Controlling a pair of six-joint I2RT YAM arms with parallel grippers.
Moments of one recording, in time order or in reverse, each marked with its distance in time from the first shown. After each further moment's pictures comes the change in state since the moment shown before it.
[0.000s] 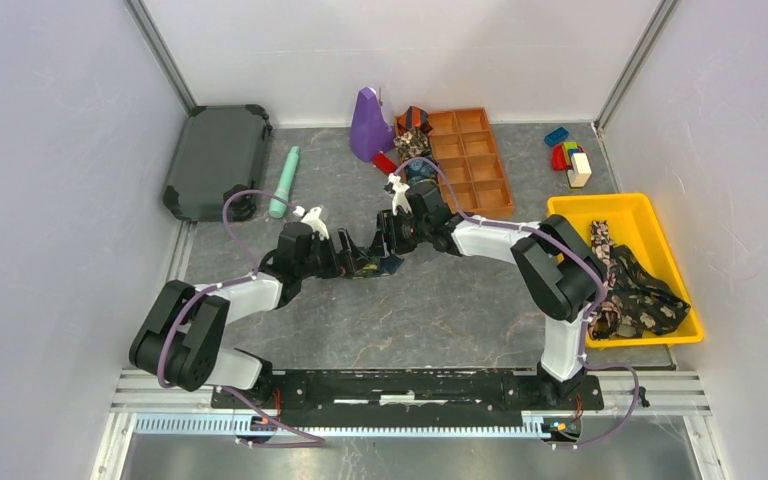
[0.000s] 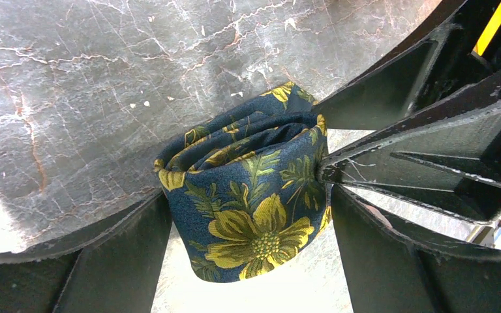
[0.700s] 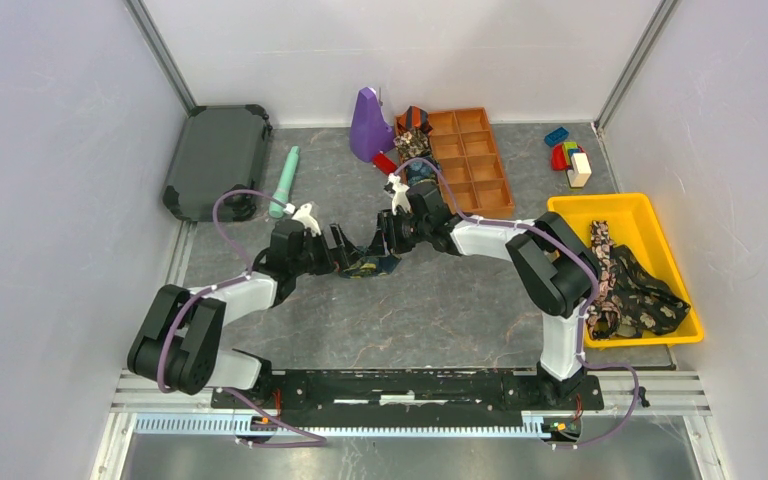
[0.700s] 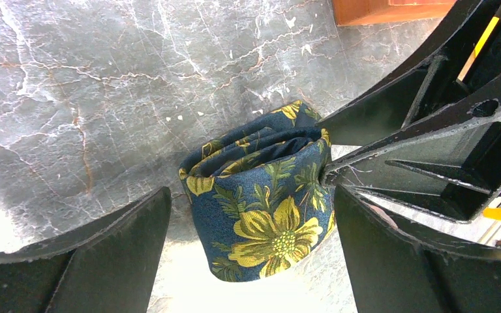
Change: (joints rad) left arm 0.053 -0.023 0.002 -0.013 -0.001 -0.001; right arm -0.012 0.041 0.000 0.056 -0.036 0.009
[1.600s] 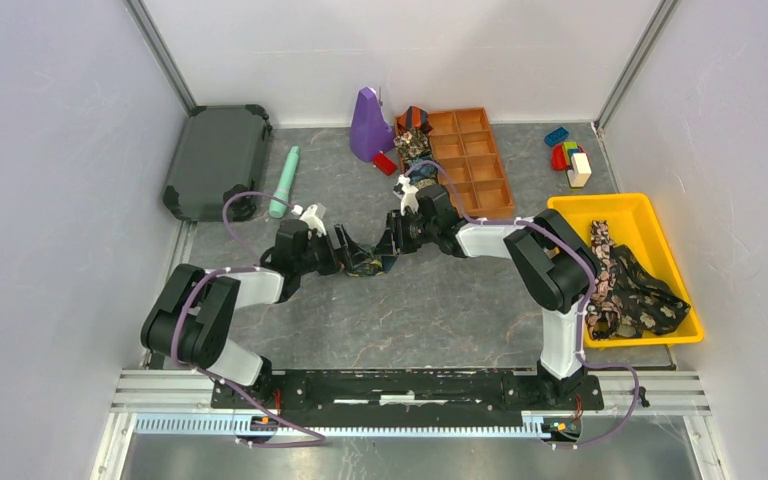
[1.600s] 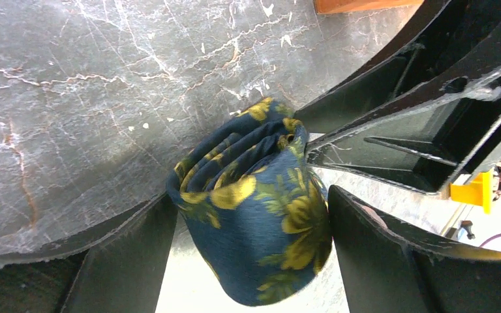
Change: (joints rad) left arm 0.004 0.124 0.004 0.126 0.100 -0.047; right arm -0.045 0.022 -0.062 0.111 -0.035 0.009
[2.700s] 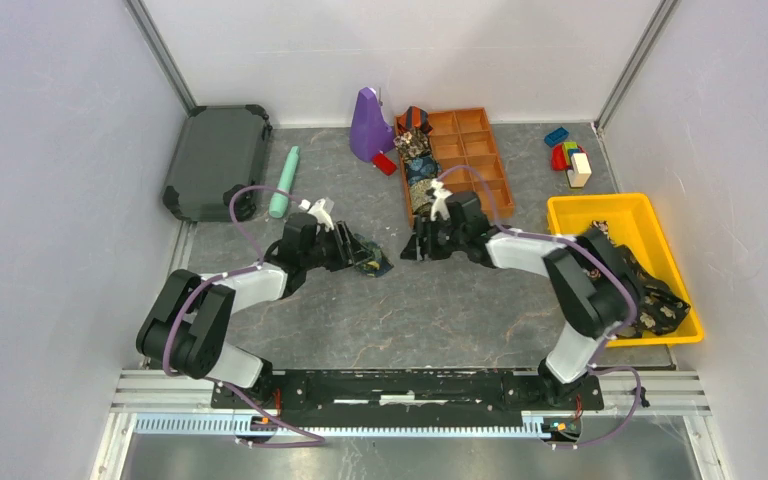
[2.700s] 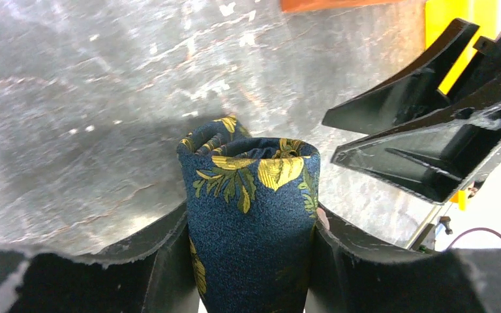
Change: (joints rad) left arm -0.056 -0.025 0.056 -0.085 -0.018 -0.062; right arm -0.069 -0.188 -0.179 -0.080 0.080 -0.015
